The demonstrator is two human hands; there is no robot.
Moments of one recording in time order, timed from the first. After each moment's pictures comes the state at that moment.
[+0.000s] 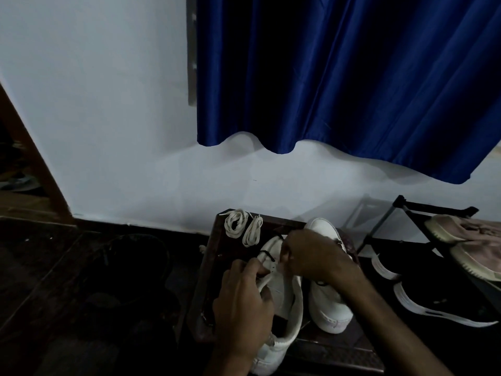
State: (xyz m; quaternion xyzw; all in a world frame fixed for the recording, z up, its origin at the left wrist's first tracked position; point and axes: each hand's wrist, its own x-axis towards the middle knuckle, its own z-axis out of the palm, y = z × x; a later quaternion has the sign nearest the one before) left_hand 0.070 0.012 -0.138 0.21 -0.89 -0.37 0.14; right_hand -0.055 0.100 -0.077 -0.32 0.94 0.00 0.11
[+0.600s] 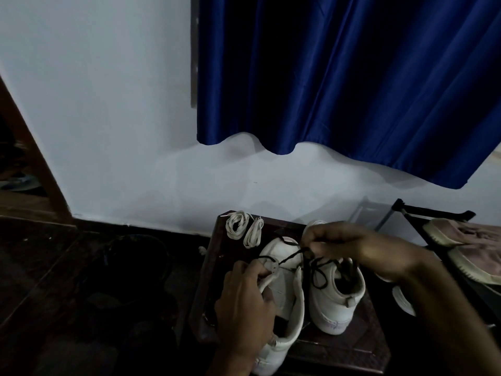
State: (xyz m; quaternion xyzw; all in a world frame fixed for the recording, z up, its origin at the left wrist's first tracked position) left_hand 0.071 0.012 -0.136 0.22 -0.89 -0.37 0.15; right_hand -0.045 0.153 -0.010 -0.34 0.80 -0.36 0.34
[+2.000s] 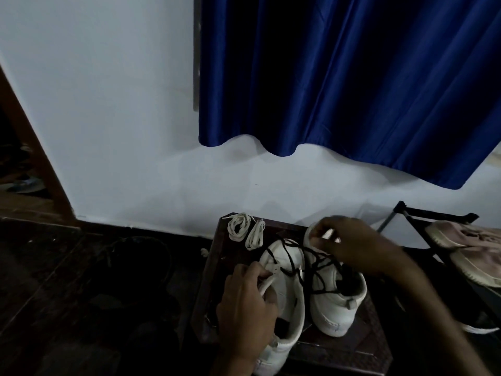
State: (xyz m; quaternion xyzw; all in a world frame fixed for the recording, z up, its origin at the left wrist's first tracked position) left_hand 0.072 0.012 -0.137 0.23 -0.88 -0.40 0.15; right_hand -0.057 0.148 -0.025 -0.27 0.94 -0.15 0.13
